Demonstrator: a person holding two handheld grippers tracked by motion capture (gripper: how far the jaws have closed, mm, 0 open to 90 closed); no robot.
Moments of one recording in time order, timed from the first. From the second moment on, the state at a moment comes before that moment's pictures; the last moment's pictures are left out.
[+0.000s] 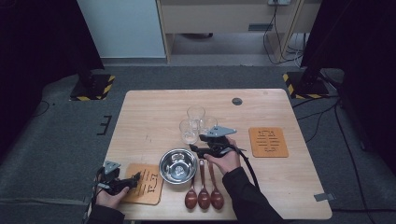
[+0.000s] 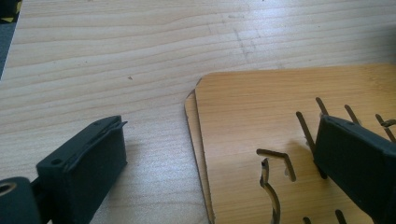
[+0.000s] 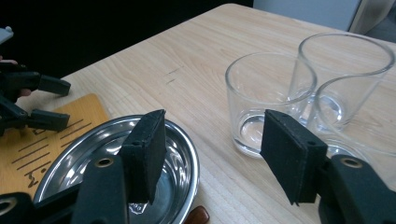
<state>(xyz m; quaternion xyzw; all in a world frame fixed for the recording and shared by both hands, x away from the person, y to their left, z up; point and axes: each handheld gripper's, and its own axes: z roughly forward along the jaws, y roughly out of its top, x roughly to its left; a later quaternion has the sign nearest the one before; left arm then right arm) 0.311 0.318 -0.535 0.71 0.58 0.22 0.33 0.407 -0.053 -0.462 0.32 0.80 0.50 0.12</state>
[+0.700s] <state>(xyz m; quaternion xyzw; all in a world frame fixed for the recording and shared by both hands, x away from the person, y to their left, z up) 0.311 0.318 -0.535 0.71 0.58 0.22 0.33 0.412 -0.033 -0.486 0.32 0.83 0.45 0.09</state>
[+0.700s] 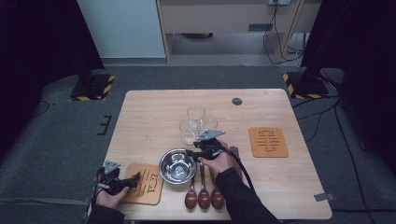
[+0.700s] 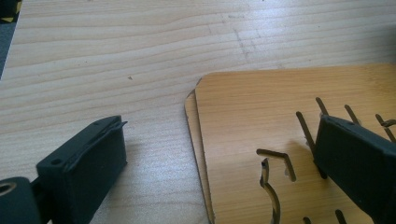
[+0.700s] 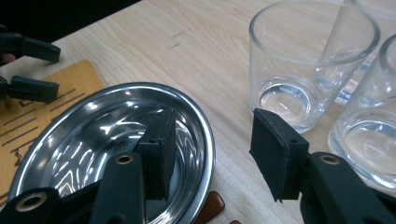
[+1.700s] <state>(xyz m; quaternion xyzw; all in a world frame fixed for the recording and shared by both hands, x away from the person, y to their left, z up) 0.311 0.318 -0.535 0.71 0.58 0.22 0.33 0.417 -0.018 -0.510 0.33 0.86 0.39 0.06</state>
